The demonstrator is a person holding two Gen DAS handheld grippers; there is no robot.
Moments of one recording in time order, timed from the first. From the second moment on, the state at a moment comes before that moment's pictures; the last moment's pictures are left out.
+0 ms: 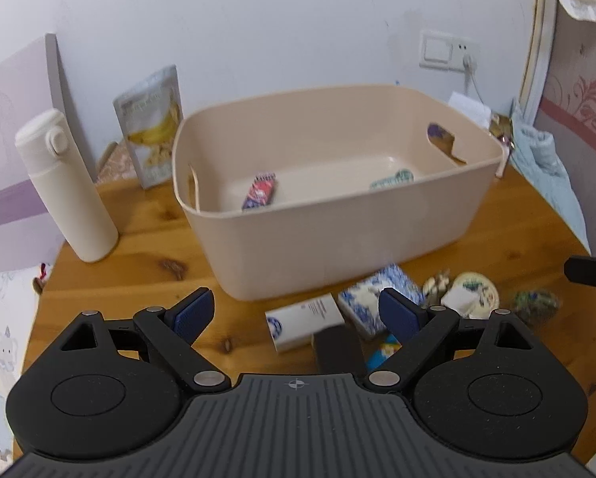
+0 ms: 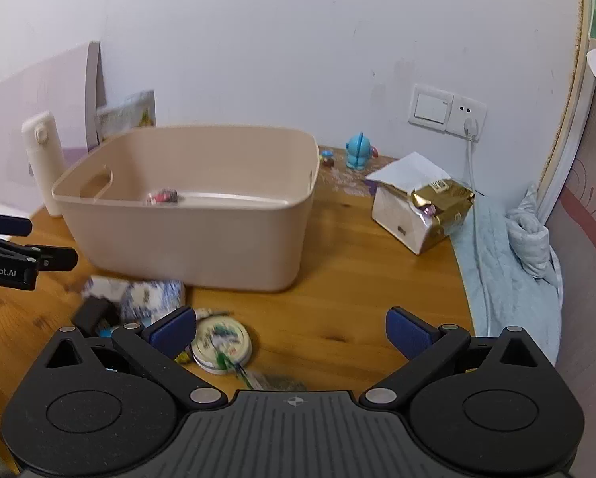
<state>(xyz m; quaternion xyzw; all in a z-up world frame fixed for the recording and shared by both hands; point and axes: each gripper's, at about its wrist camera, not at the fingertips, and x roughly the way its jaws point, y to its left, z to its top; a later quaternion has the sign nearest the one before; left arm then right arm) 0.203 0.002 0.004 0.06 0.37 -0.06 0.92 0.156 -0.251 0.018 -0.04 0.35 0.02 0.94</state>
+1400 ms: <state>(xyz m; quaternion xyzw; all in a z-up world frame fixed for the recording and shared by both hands) 0.228 0.005 -0.070 0.04 0.45 -0.05 0.89 0.175 -0.253 -0.072 0.00 0.43 0.00 0.90</state>
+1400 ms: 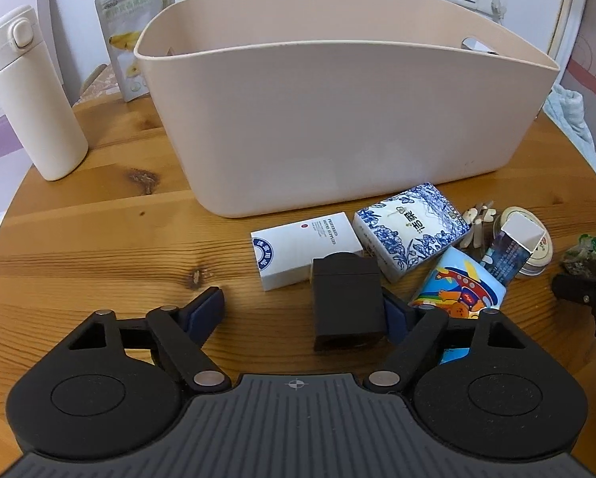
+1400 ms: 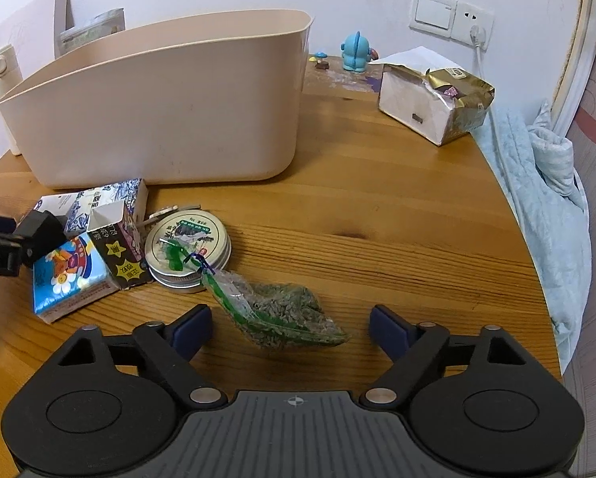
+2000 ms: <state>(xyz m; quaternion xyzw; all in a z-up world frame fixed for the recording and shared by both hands) 0.223 0.004 -0.064 0.04 0.43 -0.07 0.90 0.162 -0.248 -0.063 0.00 0.41 0.00 0.91</state>
